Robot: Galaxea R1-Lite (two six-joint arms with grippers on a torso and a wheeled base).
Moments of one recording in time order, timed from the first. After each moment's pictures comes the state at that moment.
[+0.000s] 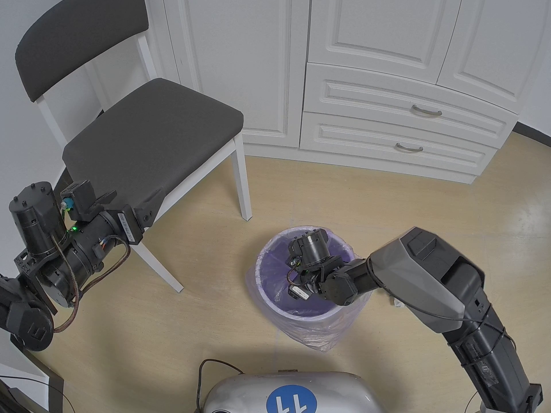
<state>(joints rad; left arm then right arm) -0.31 1.56 -0.45 -1.11 0.11 -0.13 0.60 2.71 -1.75 -0.28 -0.36 -0.52</state>
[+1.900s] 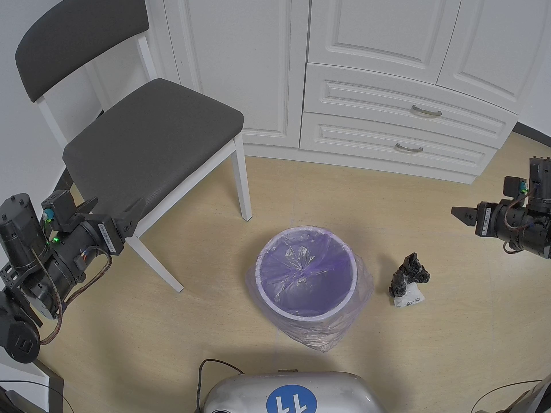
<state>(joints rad) -0.27 1.47 -0.36 -1.11 0.12 -0.10 0.09 1.46 -0.73 -0.36 -0.08 0.12</state>
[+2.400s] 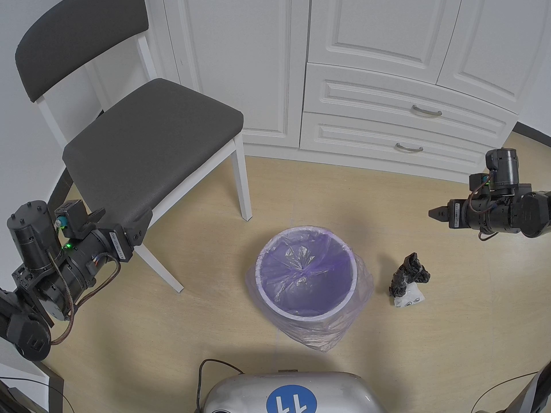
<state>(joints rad) -0.26 1.56 -0.35 -1.15 0.12 -0.10 0.05 1.78 -1.00 -0.24 -0.04 0.04</state>
